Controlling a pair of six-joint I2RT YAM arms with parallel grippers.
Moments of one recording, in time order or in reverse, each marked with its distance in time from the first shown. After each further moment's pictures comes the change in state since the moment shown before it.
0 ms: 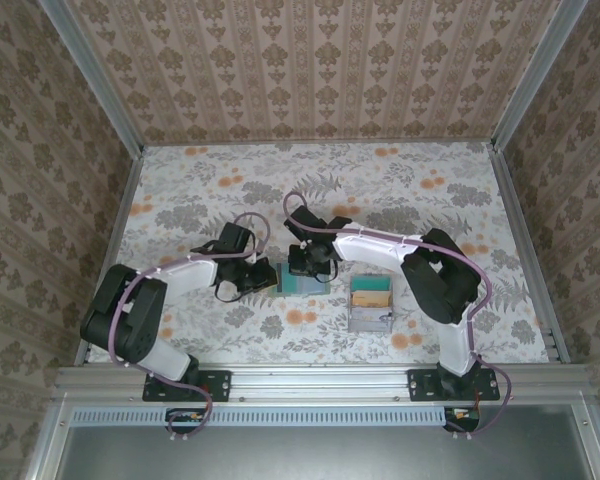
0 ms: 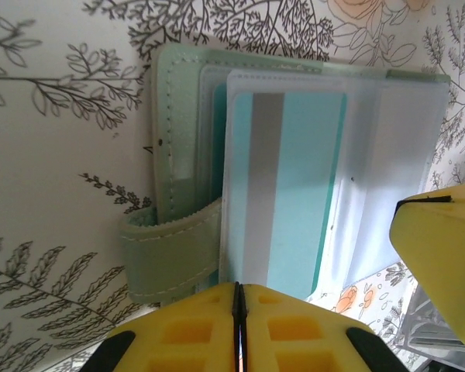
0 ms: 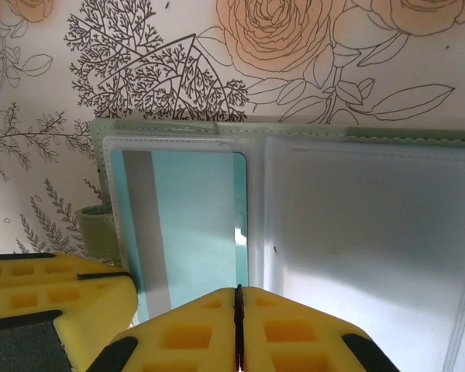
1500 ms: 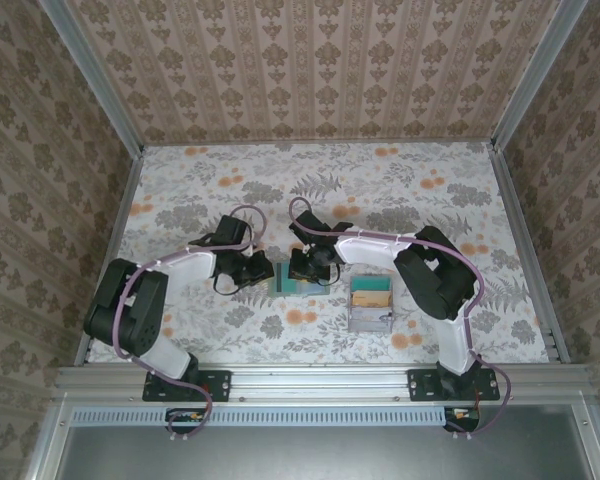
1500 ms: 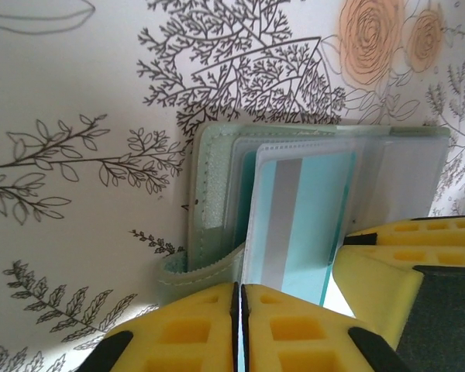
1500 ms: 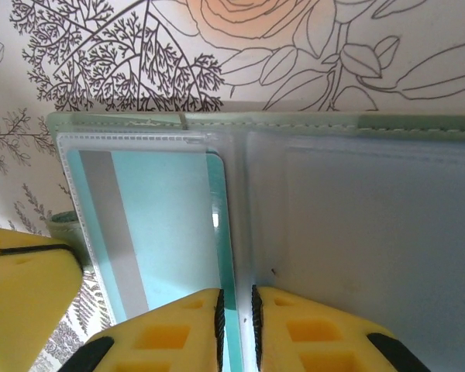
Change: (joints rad) left arm 0.047 0.037 0.058 -0.038 -0.014 0.016; right arm -0.028 0.033 -0.071 0.116 -0.104 0.057
